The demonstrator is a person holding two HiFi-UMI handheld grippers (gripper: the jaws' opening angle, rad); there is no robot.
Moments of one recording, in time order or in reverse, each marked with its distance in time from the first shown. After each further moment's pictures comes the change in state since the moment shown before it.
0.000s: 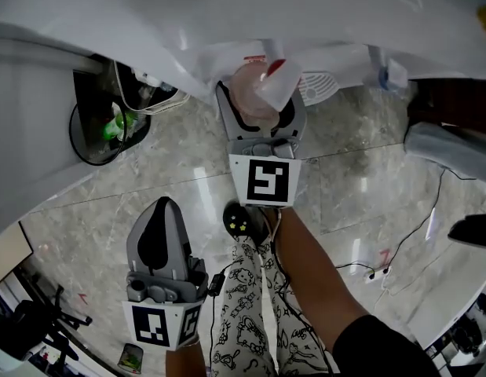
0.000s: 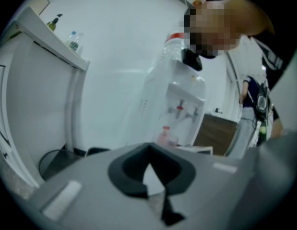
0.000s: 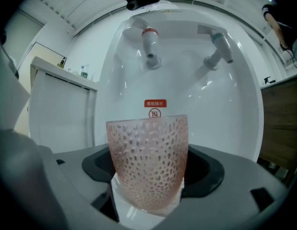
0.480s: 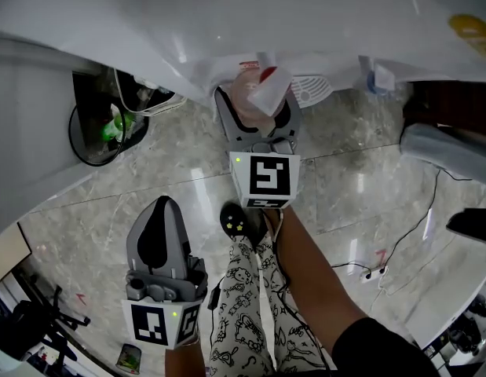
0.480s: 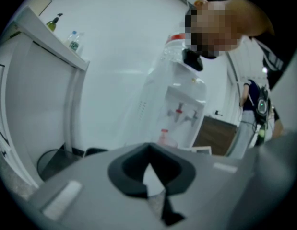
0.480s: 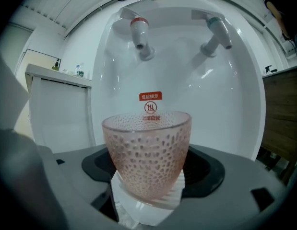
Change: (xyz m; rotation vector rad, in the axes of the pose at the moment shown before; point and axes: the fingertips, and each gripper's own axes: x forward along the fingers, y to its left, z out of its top) left arm 0.001 -0.004 0.009 -0.019 -0.004 -0.006; right arm 0.000 0.000 -0.013 0.064 0.110 0.035
